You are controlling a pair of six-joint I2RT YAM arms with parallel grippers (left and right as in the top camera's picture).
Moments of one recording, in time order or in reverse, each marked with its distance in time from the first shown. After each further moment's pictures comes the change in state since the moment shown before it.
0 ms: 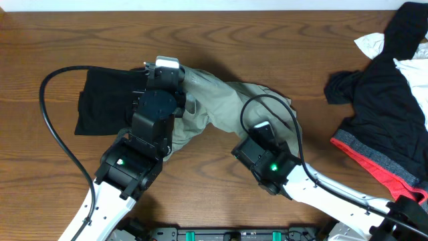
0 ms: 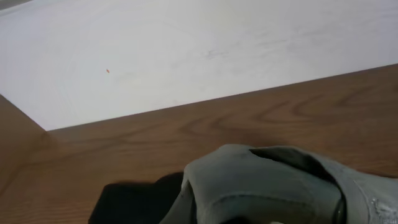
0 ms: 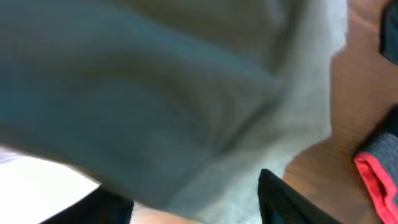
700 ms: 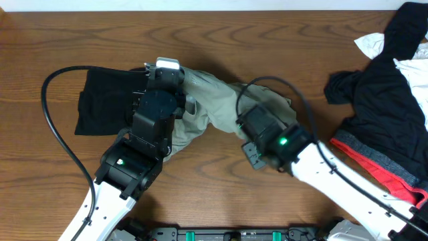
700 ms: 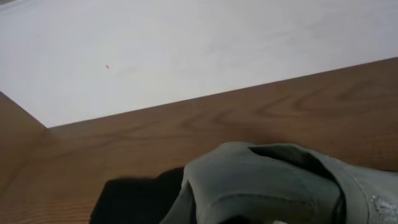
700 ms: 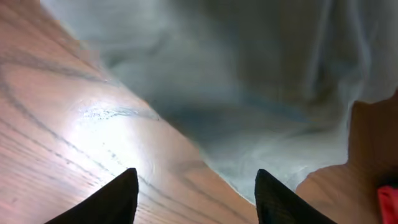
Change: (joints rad) left arm 0.000 0.000 0.000 -0.019 0.000 0.000; right arm -0.090 0.000 0.314 -0.299 -0.351 -0.237
